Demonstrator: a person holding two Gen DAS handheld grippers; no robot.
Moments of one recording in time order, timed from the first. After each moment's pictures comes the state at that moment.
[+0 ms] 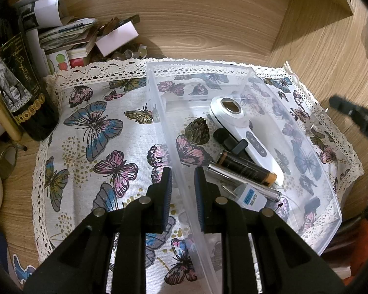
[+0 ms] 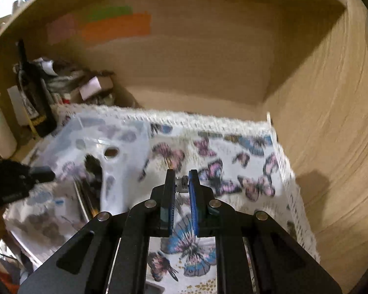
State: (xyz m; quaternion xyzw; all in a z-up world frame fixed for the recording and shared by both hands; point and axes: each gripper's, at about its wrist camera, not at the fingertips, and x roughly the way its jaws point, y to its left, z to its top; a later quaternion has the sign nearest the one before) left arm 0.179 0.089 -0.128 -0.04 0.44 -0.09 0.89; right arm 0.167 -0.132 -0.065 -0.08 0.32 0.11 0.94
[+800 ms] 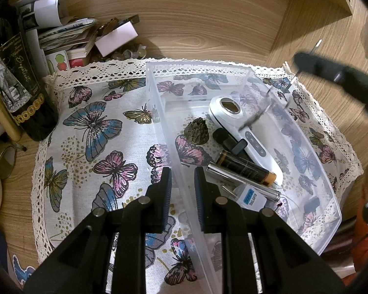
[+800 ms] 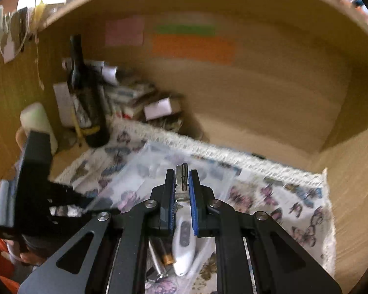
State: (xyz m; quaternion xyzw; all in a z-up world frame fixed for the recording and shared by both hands) left arm 0.180 0.087 -0.129 -0.05 0.44 -0.09 0.89; right arm 0.179 -0.032 -0.064 -0.12 0.31 0.24 0.91
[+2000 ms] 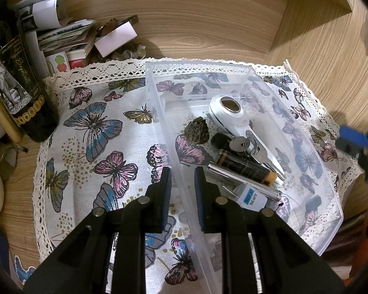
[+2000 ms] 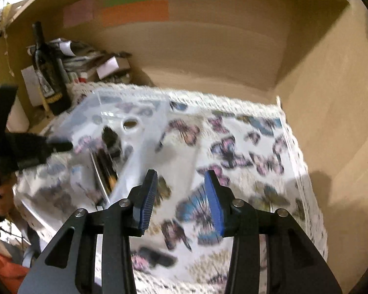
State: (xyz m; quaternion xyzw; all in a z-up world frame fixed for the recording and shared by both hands) left arm 0.181 0.085 -0.128 -0.04 0.44 -0.09 0.89; right arm 0.130 -0.138 -0.096 -0.08 0.39 0.13 0.91
